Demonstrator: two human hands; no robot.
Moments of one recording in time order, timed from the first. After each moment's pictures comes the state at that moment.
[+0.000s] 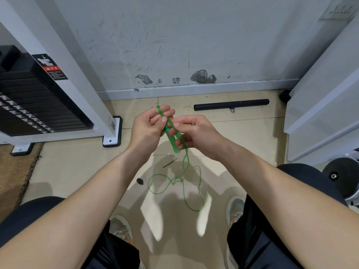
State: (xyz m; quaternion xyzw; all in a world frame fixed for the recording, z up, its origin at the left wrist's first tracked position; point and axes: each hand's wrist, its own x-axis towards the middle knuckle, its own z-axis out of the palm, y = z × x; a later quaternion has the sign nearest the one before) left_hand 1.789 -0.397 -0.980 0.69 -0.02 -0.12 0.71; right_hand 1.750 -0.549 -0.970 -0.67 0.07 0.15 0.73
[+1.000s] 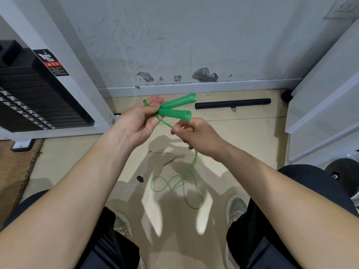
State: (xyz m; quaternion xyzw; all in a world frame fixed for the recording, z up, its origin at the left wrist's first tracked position) left_hand 1.817 -0.388 -0.951 0.43 0.17 -0.22 0.86; right_hand 1.748 -0.549 -0.983 -0.80 0.05 0.10 0.58
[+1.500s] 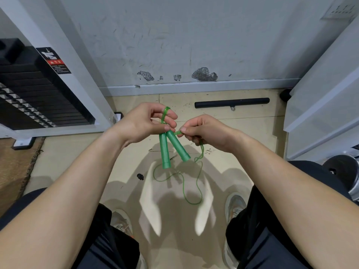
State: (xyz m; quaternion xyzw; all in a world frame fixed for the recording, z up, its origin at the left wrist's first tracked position) left_hand 1.801 -0.364 -0.942 0.80 -0.19 -0.26 0.51; right_hand 1.746 -0.573 -0.969 -0.76 0.02 0.23 0.61
